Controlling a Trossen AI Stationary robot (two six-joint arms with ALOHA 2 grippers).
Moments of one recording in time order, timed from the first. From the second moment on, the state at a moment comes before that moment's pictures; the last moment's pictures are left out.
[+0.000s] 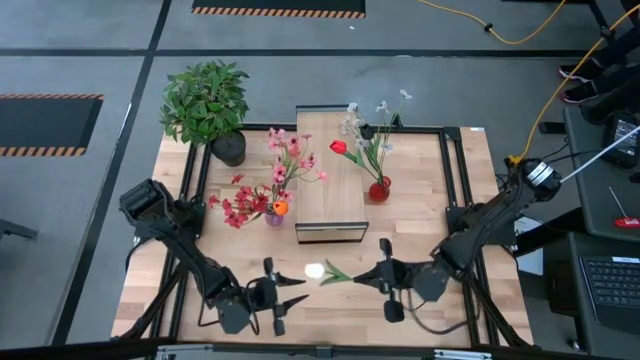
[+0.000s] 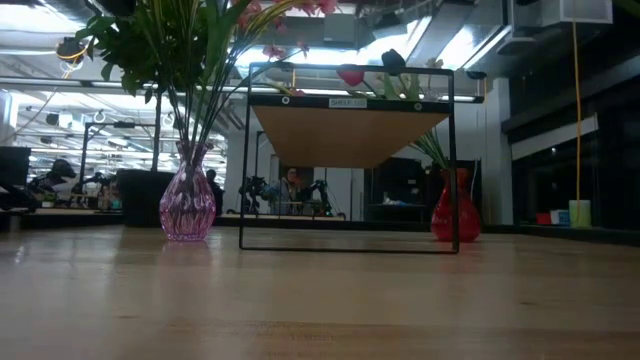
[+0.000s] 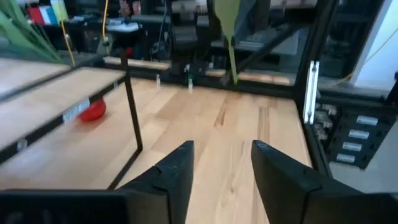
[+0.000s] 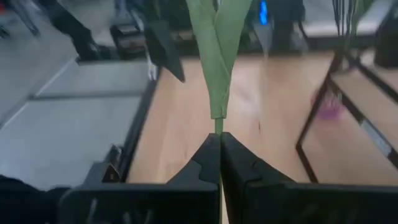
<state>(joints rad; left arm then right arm) -0.82 1.78 0.96 0.51 -1.07 -0.37 0.73 1.44 0.90 0.12 0.60 0.37</state>
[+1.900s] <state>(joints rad) -0.41 1.78 0.96 0.95 -0.46 0.00 0.46 1.44 0.55 0.97 0.28 -0.06</state>
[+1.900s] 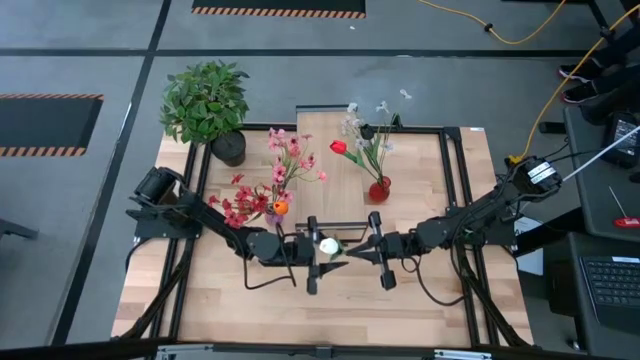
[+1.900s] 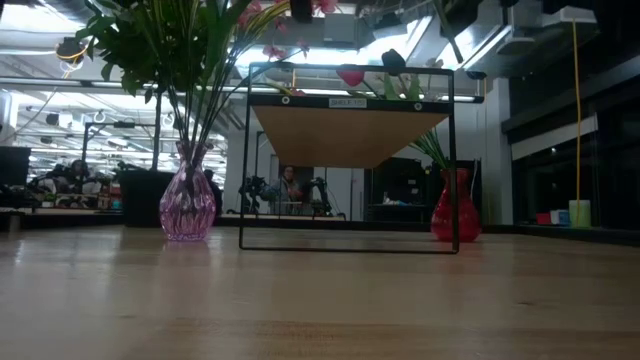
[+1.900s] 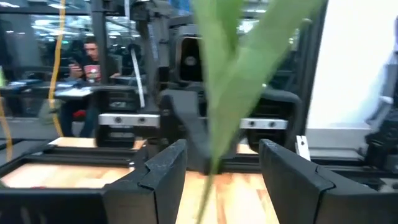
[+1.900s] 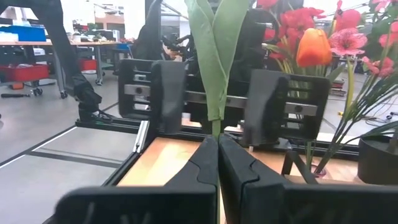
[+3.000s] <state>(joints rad) -0.39 1.78 0.96 0.97 -0.41 0.08 0.47 1.44 0.56 0.98 0.28 -0.08</state>
